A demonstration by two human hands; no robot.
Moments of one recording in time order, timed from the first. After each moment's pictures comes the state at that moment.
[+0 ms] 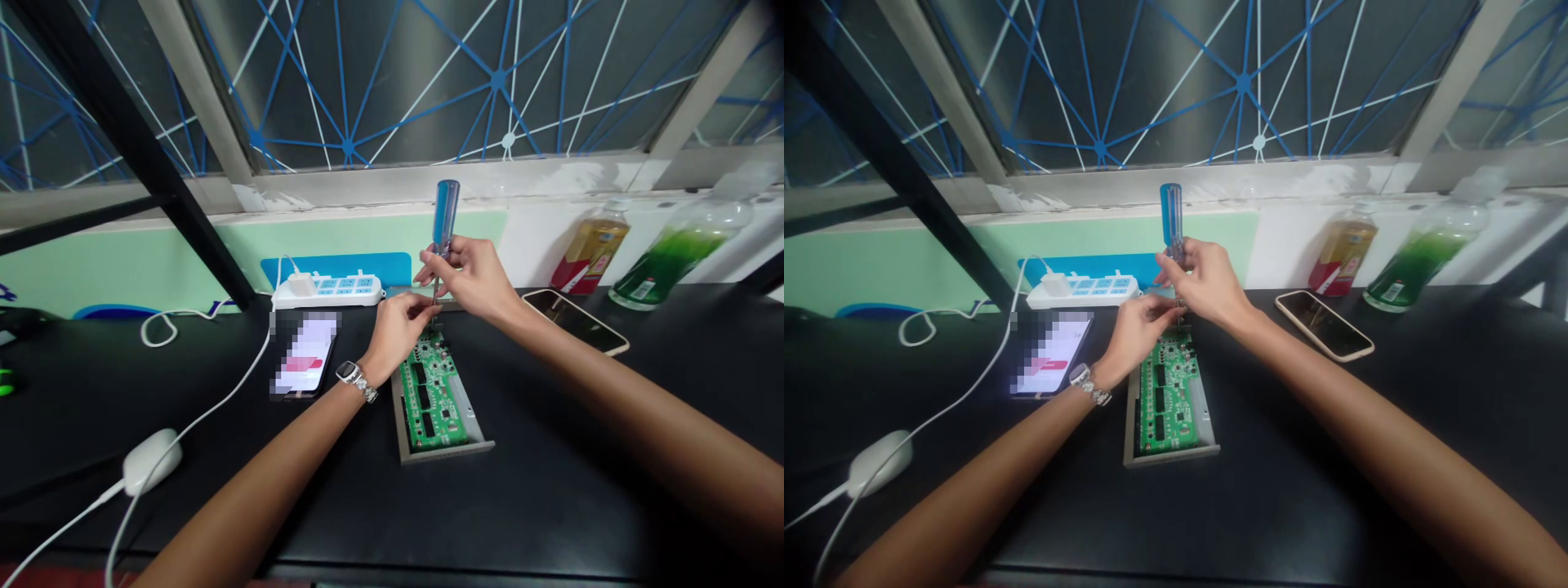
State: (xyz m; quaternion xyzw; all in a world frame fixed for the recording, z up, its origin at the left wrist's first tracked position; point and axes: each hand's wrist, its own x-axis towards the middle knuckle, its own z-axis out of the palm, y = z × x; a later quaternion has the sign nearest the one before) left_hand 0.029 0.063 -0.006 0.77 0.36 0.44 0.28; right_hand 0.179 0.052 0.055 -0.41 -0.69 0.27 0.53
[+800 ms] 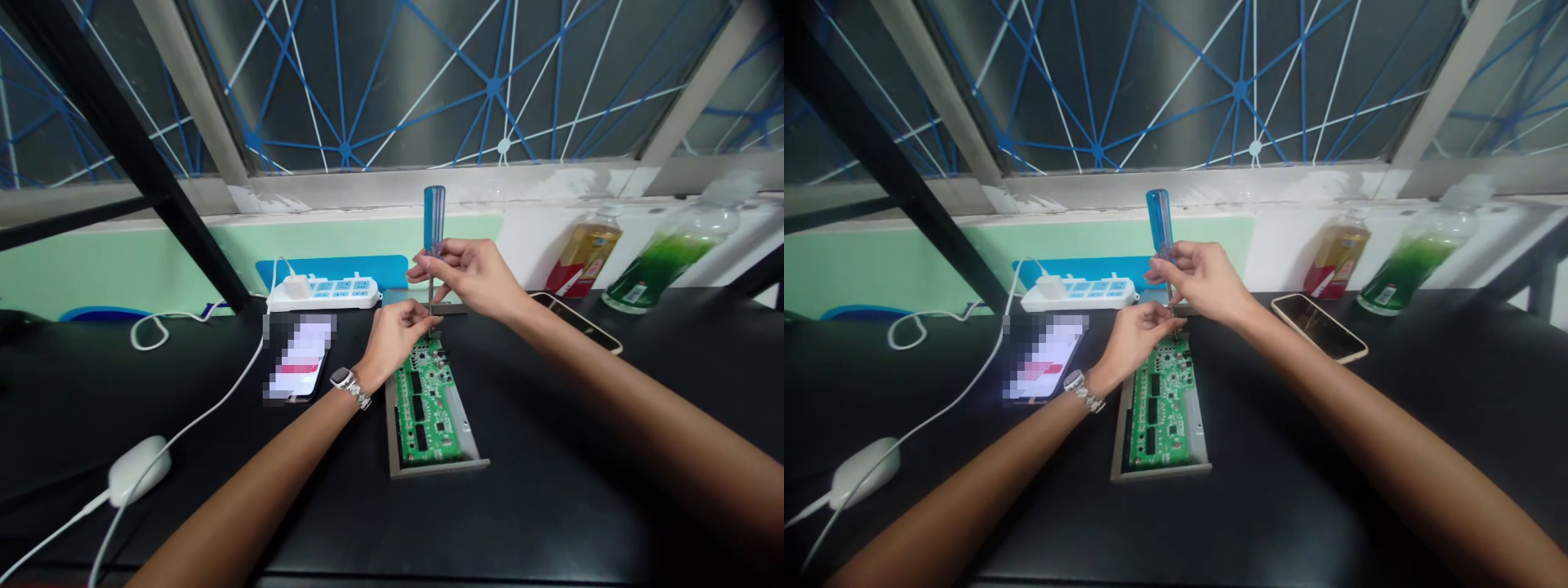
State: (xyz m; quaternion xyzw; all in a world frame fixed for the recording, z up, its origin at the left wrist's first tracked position) left_hand 0.028 0.066 -0.019 0.73 0.35 0.45 0.37; right_hand 0.181 0.046 0.066 -0.38 -0.68 0.36 0.52
